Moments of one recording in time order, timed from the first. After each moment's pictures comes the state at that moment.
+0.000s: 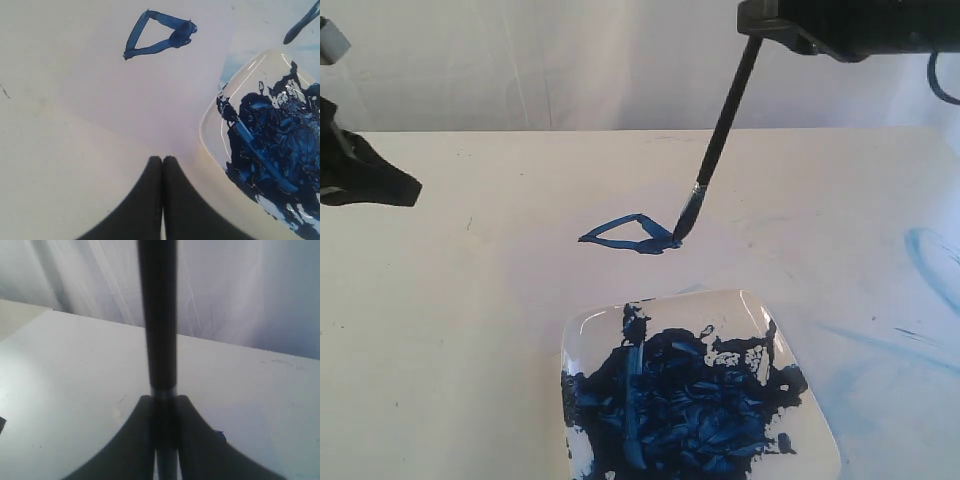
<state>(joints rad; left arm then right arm) -0.06 1.33 -1.02 -0.78 0.91 0.95 0.33 1.34 -1.13 1.21 0.54 -1.06</state>
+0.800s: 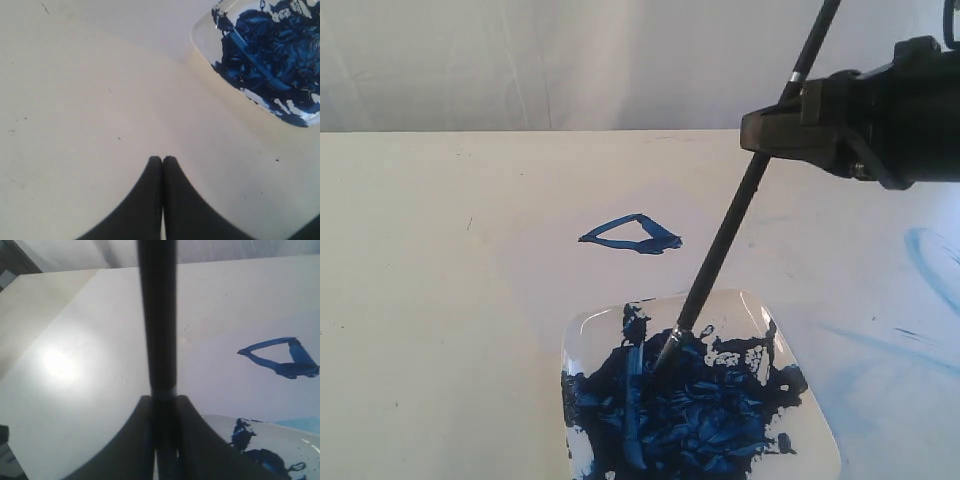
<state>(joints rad) -0.06 0.49 -0.57 -0.45 1.05 0.64 0.33 1.06 -0.85 1.17 0.74 -0.81</state>
